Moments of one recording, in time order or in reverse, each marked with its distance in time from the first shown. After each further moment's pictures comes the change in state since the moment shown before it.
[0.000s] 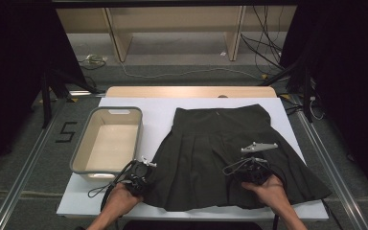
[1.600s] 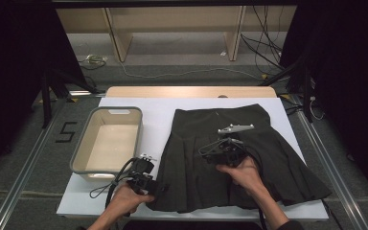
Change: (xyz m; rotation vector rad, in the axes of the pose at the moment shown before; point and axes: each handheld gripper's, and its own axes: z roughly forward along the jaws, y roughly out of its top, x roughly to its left) left arm -0.006 0.011 -0.006 -0.047 -0.137 -0.121; right arm 0.038 0.067 0.026 -0.071 0.082 0.014
